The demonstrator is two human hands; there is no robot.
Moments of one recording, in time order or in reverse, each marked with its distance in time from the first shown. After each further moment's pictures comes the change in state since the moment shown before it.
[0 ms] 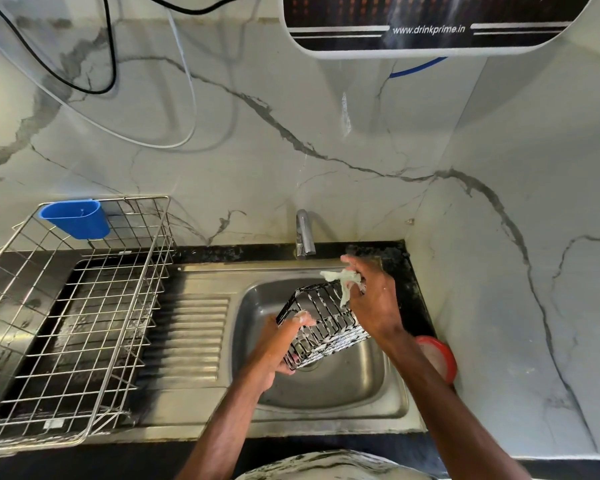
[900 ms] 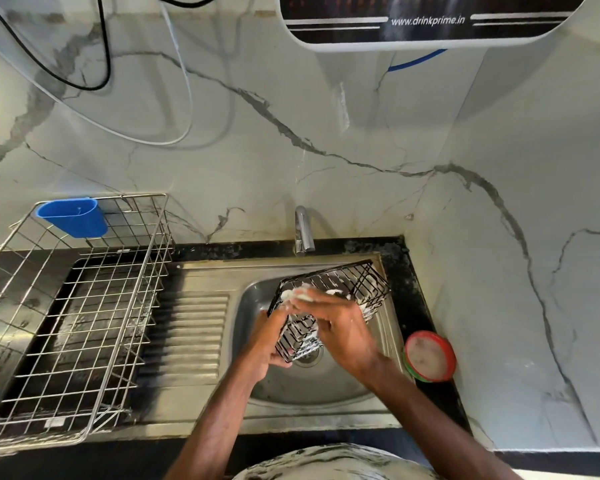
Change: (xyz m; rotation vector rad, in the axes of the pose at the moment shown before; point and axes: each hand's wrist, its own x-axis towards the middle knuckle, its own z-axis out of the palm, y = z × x) left_hand 0.021 -0.012 -0.012 -0.080 0.038 -0.079; right_hand -0.044 -0.025 0.032 0.043 -0.171 -0.431
